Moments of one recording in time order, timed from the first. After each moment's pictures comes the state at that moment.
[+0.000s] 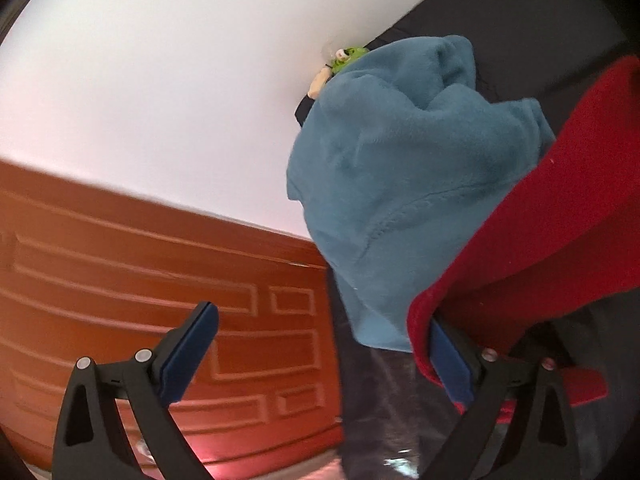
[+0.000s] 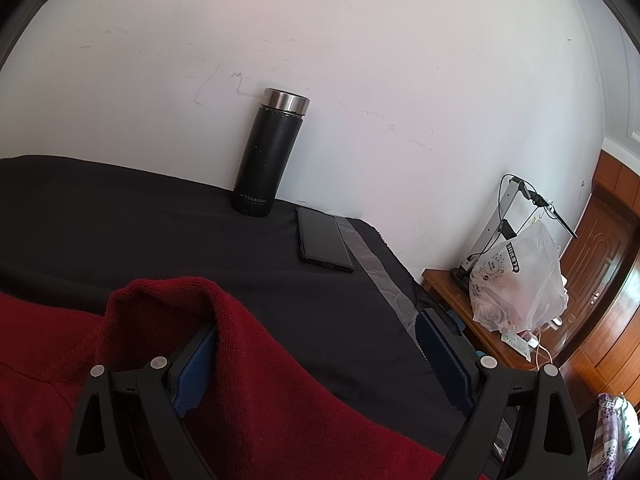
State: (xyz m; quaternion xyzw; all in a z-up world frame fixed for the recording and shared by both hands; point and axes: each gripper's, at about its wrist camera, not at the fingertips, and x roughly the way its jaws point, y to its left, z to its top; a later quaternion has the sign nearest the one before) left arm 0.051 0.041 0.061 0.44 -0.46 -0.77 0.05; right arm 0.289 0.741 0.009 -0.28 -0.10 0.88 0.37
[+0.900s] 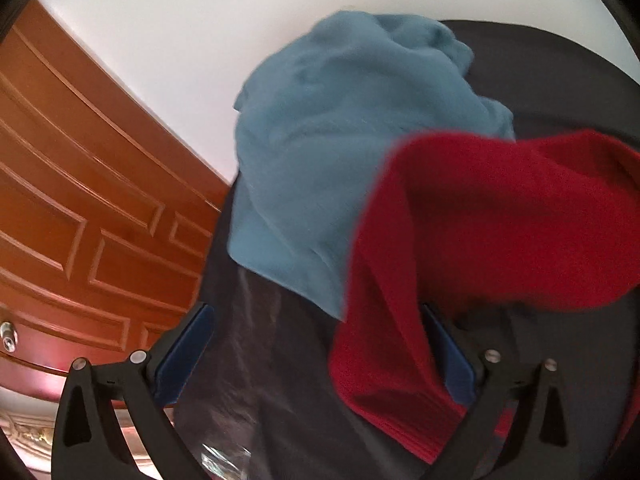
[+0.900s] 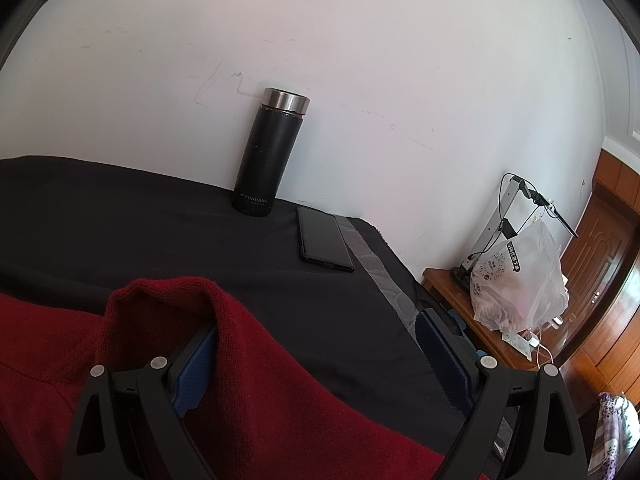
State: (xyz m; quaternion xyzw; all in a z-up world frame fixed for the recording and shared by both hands) left arm 0.105 0.018 0.013 0.51 -0.20 -0.83 0.03; right arm 0.287 0.738 0.009 -0.28 -0.10 0.88 0.37
